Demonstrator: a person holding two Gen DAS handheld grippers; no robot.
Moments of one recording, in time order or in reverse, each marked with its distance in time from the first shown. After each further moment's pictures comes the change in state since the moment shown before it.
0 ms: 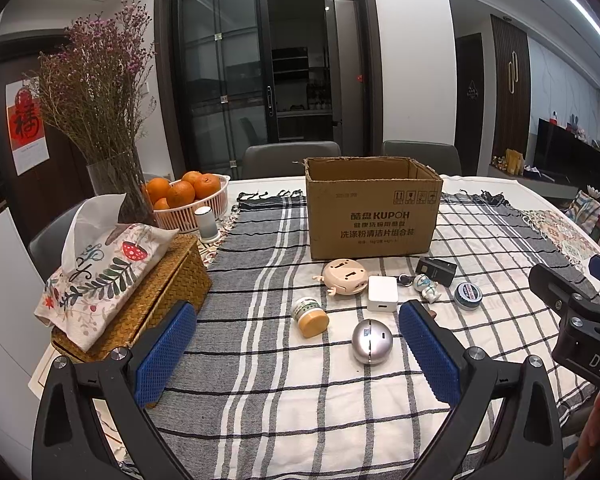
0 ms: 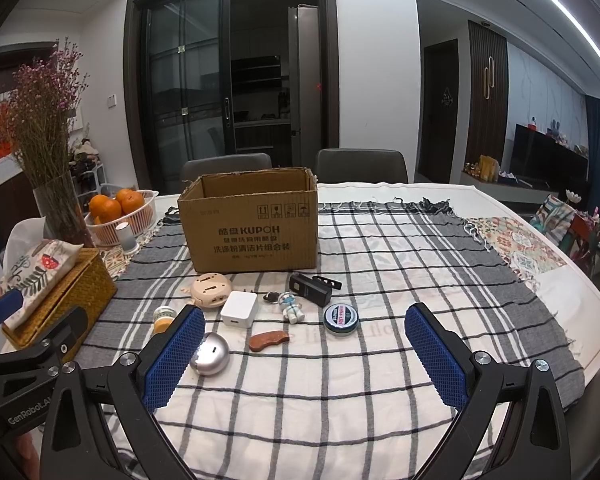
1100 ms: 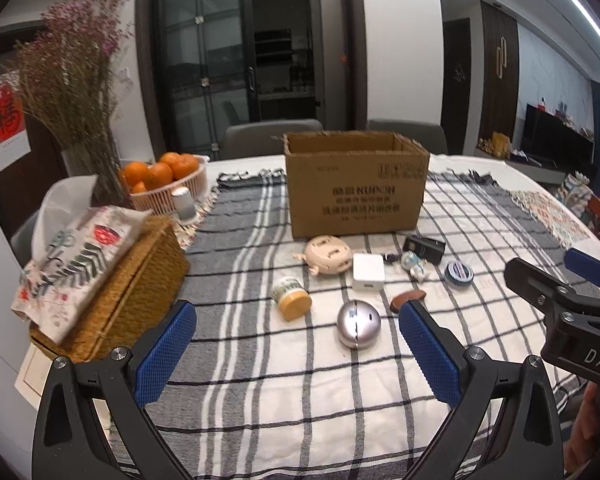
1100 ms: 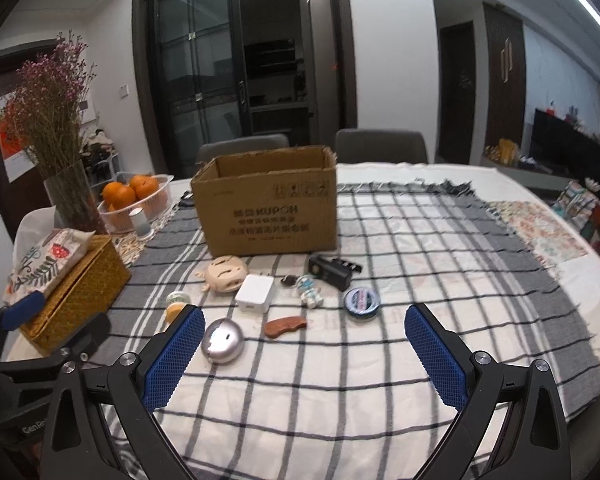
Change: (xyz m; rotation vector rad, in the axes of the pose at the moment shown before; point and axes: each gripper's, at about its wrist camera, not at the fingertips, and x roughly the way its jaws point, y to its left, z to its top) left arm 0.025 -0.011 -0.011 0.031 0.080 -0.064; right arm 0.023 0.004 -0.005 0.012 0.082 0.096
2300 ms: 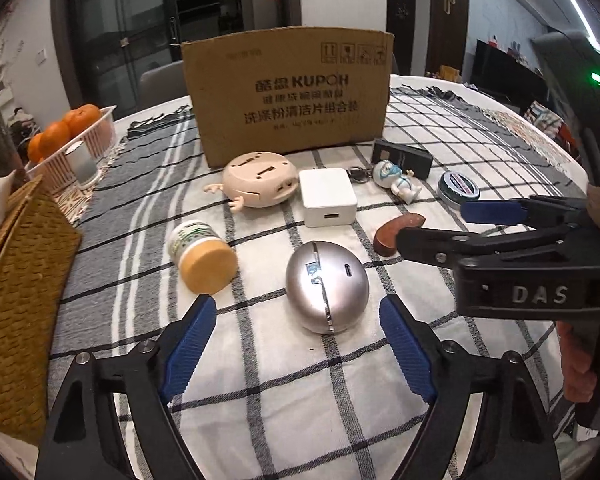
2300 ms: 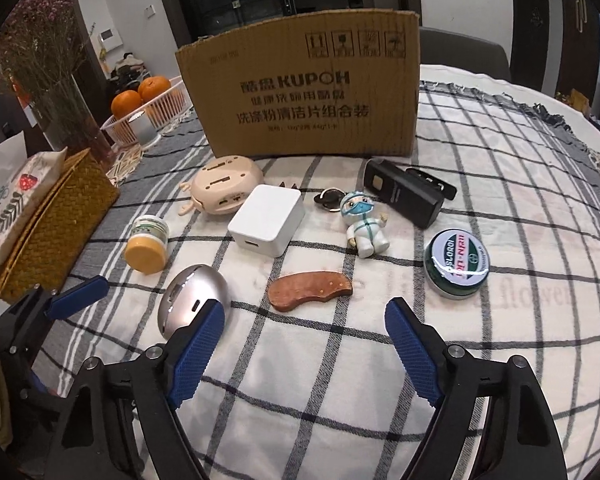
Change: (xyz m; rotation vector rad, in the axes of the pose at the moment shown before) left arm 0.126 -0.030 -0.037 0.162 0.194 -0.198; right arm 0.166 -0.008 -0.026 -0.054 0.340 0.204
